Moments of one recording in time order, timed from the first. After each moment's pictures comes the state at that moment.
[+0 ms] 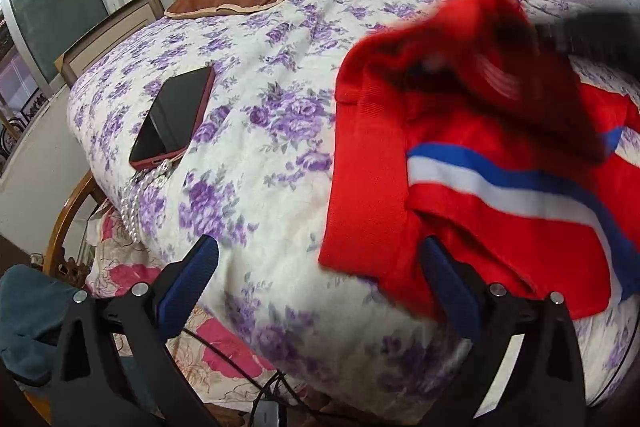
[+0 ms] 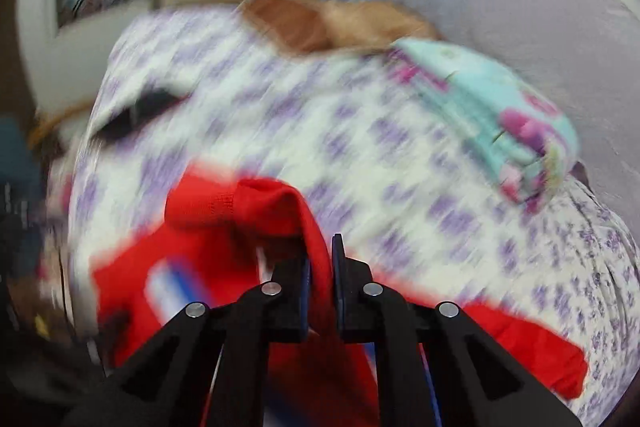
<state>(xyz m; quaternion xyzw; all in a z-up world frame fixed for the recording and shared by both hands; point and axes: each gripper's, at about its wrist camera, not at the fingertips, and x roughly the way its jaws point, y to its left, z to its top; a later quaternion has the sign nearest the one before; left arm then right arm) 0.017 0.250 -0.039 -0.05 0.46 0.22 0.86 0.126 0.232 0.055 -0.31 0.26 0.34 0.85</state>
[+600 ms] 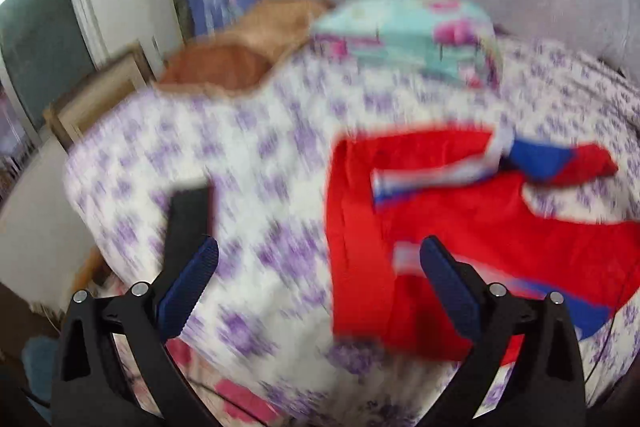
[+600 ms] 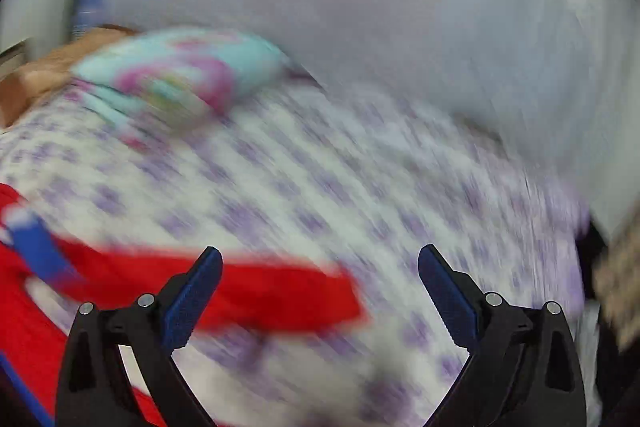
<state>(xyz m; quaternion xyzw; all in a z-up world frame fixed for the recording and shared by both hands) 0.048 0.260 0.070 -0.01 0.38 0.19 0.91 0.239 -0.126 0.114 -0.19 0.24 -0.02 0.95</state>
